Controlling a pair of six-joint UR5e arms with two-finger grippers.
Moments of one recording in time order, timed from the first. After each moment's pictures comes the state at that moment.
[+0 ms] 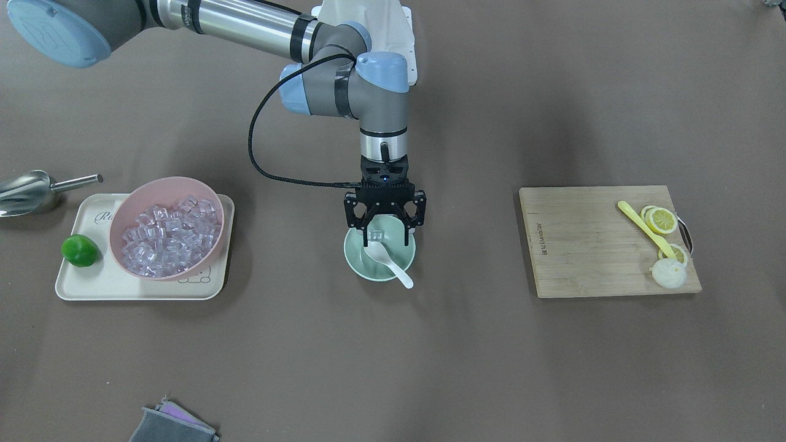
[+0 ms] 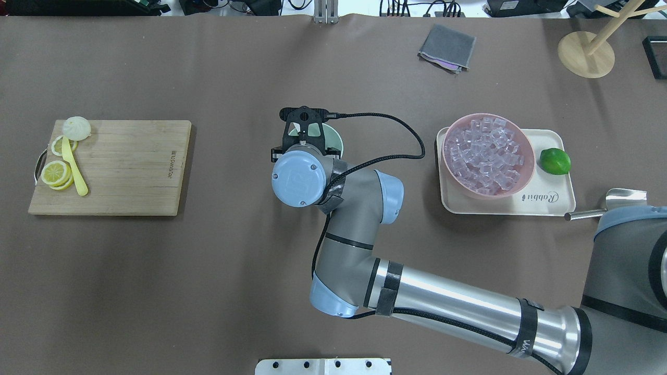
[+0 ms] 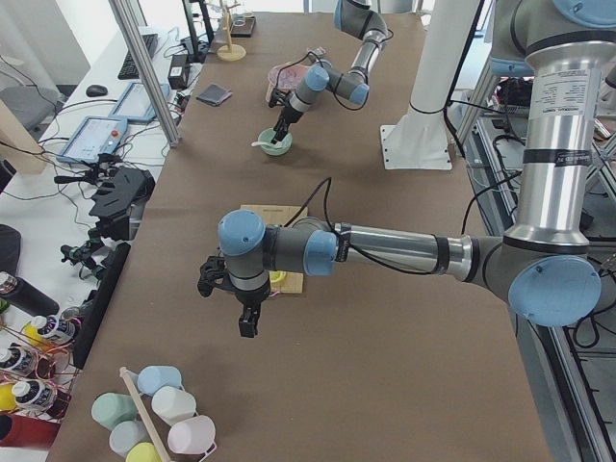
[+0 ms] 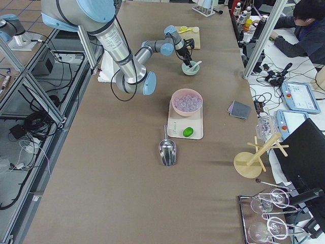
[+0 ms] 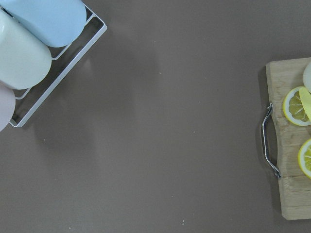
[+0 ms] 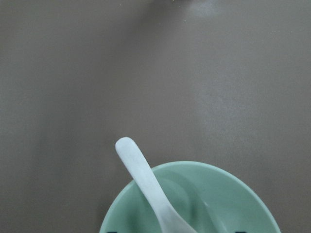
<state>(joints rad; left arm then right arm) -1.55 -1.59 -1.65 -1.55 -2.29 0.04 0.45 -0.63 1.31 -1.33 1.34 1.28</state>
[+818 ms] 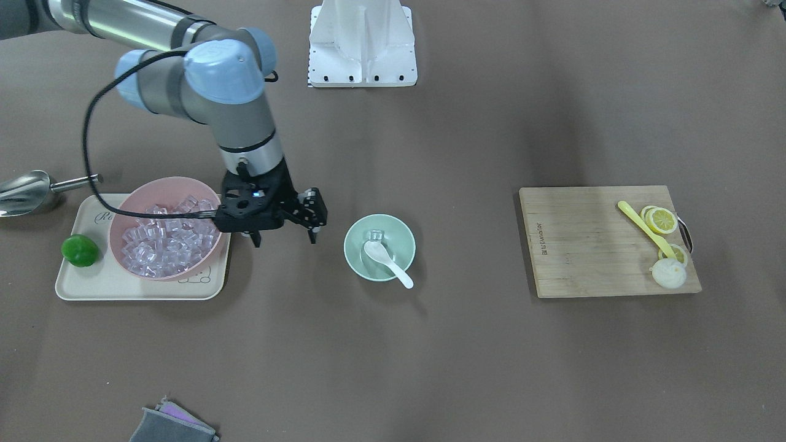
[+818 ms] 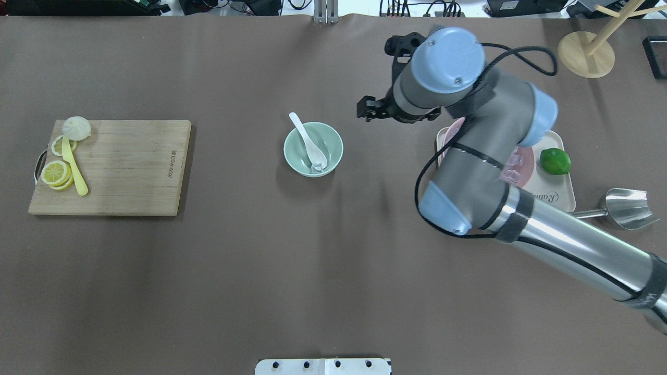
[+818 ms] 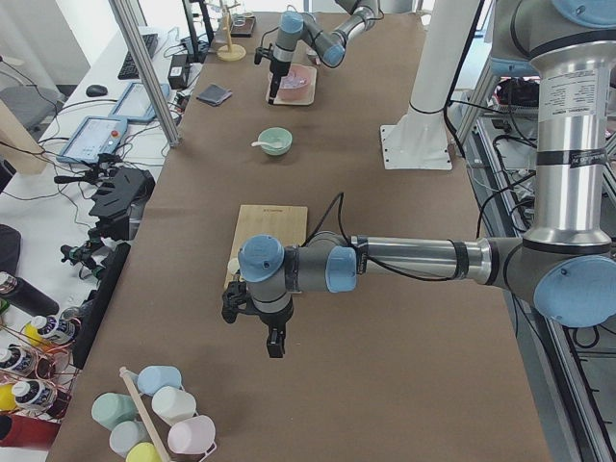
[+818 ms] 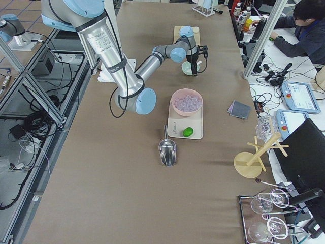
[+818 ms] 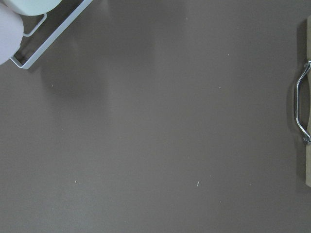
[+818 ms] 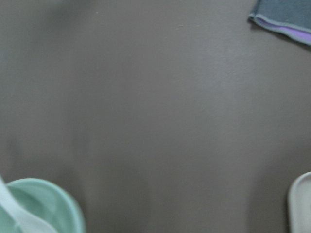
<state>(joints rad) -1.55 -1.50 -1.66 -1.51 -2.29 0.03 0.75 -0.94 1.66 -1.45 1.83 1.05</state>
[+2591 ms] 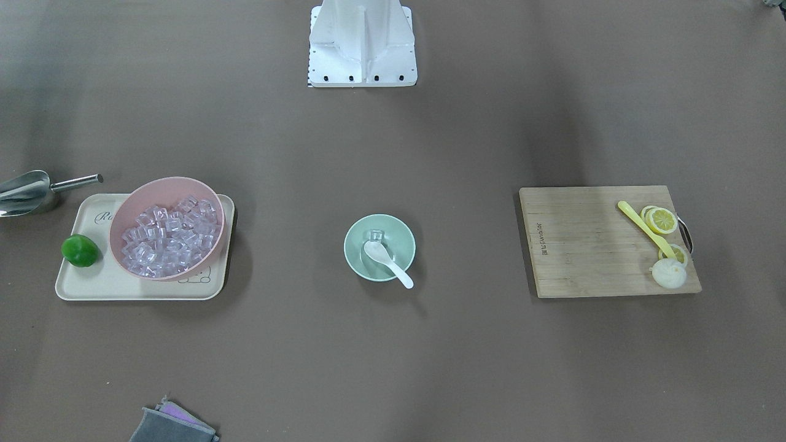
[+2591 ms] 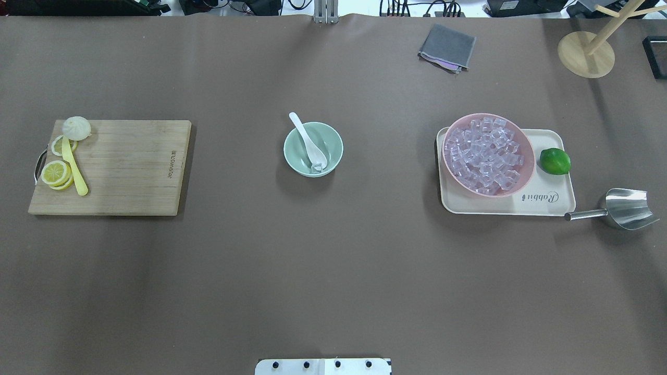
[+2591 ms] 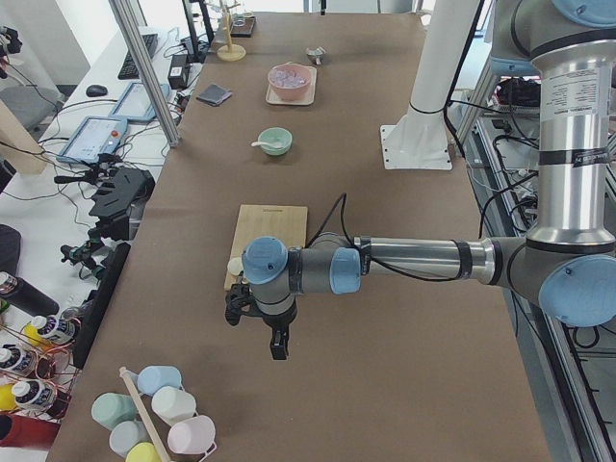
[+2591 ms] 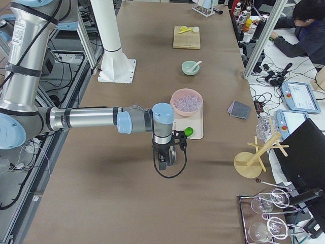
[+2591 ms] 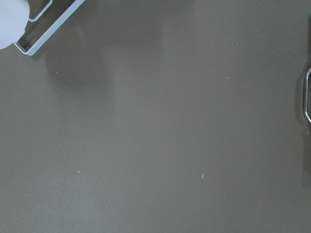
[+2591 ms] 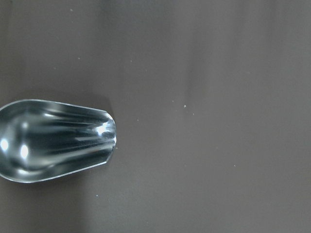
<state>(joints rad) -1.55 -1.49 -1.67 -1.52 -2.29 0.03 1.43 -1.86 1.90 -1.55 2.18 0.03</state>
